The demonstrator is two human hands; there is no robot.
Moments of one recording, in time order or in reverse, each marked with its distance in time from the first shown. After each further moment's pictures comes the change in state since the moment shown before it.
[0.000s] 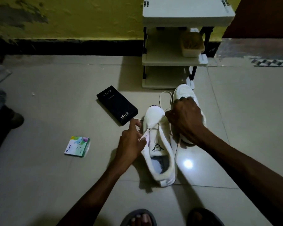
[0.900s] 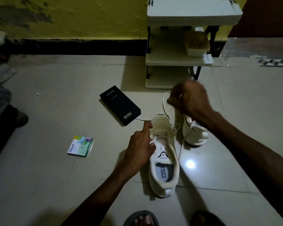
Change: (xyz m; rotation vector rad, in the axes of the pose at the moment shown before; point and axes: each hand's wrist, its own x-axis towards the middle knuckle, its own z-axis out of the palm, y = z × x) left_hand 0.004 0.005 0.014 0.177 -0.043 0.102; right_hand 0.038 0.004 -0.029 0.246 0.011 -0.210
